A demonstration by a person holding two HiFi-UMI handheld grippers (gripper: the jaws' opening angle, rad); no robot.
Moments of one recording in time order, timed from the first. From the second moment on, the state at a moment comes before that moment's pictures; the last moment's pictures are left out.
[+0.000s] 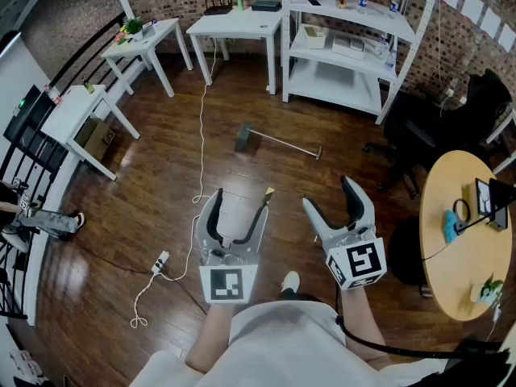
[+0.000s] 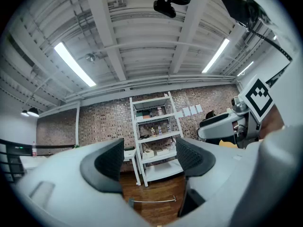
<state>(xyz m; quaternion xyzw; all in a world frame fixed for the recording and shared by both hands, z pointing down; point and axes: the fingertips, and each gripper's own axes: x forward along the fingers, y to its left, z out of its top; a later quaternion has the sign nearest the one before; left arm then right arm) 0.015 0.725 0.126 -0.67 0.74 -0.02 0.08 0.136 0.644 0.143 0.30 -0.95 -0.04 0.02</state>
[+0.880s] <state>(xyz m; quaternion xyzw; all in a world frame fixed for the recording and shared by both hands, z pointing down) -0.173 0.438 0.193 -0.73 0.68 -0.01 0.01 -0.026 0.397 0.226 0.37 -0.92 0.03 0.10</state>
